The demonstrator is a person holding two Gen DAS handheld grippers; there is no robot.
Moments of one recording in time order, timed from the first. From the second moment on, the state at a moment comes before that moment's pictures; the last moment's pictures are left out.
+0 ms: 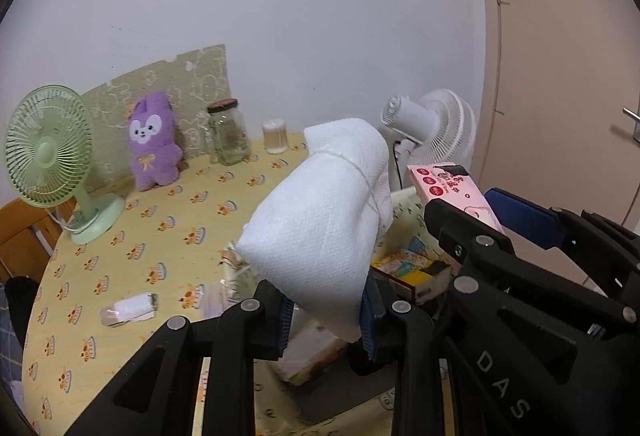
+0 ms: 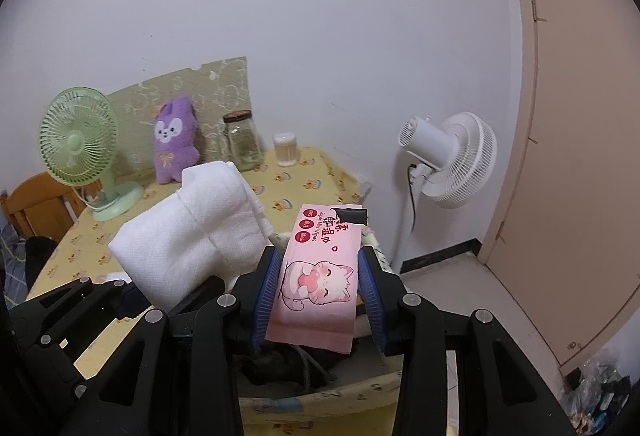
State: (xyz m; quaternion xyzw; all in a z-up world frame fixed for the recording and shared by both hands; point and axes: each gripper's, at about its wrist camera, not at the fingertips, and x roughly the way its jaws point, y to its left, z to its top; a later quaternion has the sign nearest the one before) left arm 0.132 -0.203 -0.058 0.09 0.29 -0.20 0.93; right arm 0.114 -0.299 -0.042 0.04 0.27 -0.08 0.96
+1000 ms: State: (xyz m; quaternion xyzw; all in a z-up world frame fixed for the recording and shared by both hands) left arm 0.147 -0.219 -0.075 0.15 0.33 -0.21 0.91; right arm 0.144 -0.311 -0.073 0.06 0.30 -0.07 0.95
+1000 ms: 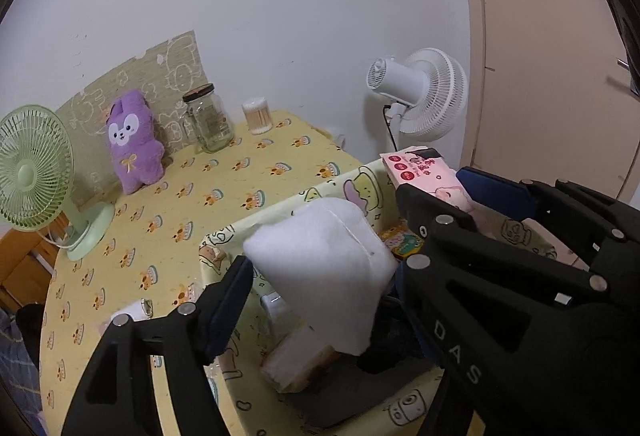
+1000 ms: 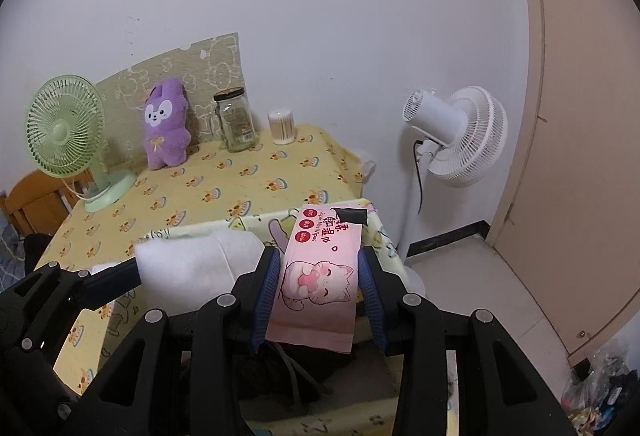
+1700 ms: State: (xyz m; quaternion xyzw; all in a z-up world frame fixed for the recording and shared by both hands) left arm 0.144 -0.222 -0.080 0.13 0.35 -0.23 0.90; right arm 0.140 -0.314 -0.078 0.07 0.33 -0.08 0.94
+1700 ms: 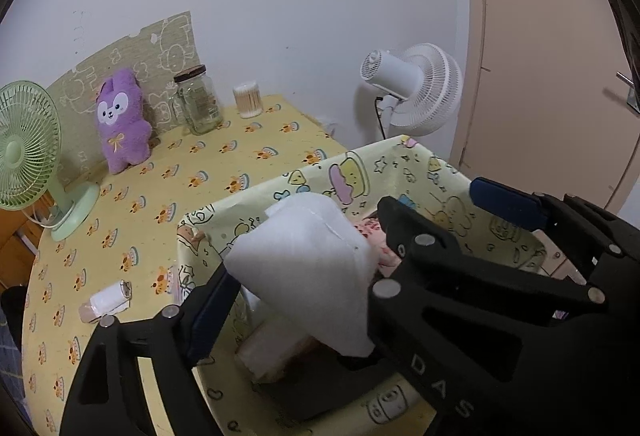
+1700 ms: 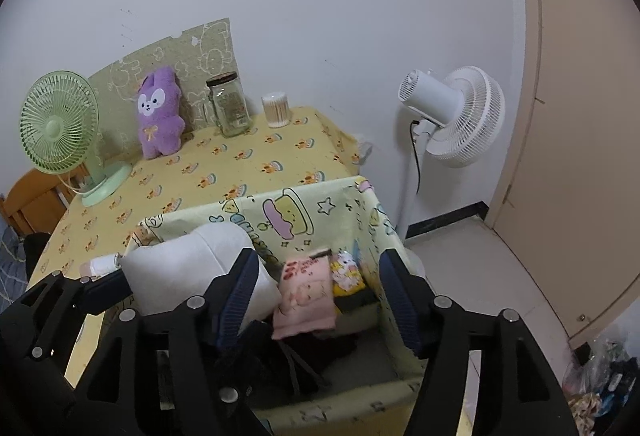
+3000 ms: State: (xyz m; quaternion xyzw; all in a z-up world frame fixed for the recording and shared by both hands) left arm 0.082 -0.123 -0.020 0.09 0.26 -0.19 0.94; right arm 0.066 -0.225 -0.010 0.03 0.24 -0.10 0.97
